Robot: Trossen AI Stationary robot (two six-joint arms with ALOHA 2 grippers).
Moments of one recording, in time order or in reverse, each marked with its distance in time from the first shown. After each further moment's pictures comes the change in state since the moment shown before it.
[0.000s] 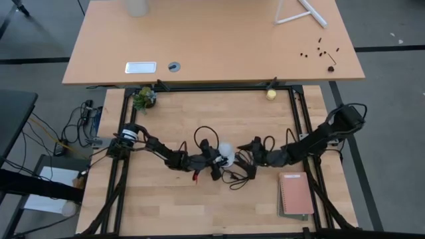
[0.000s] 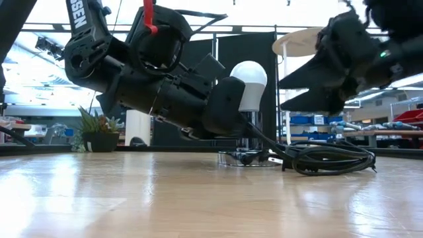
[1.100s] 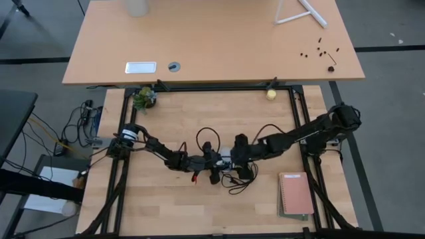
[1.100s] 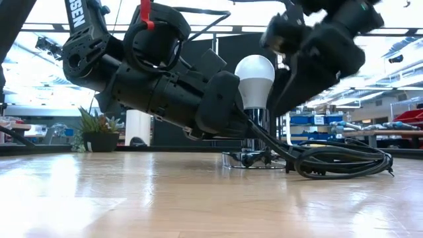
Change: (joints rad) left arm -0.003 0.000 0.000 0.010 0.109 0.055; right arm -0.166 0.038 0.527 -1.038 -0.442 -0.316
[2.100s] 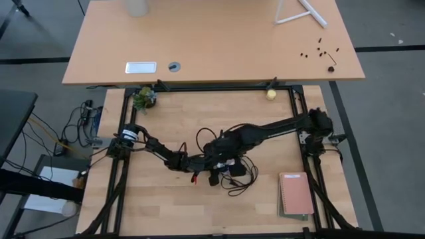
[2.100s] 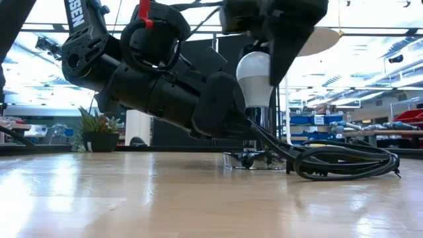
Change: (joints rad) left arm -0.005 0.000 0.000 0.006 0.040 0.050; right arm -0.064 0.326 0.746 -0.905 -0.176 -0.087
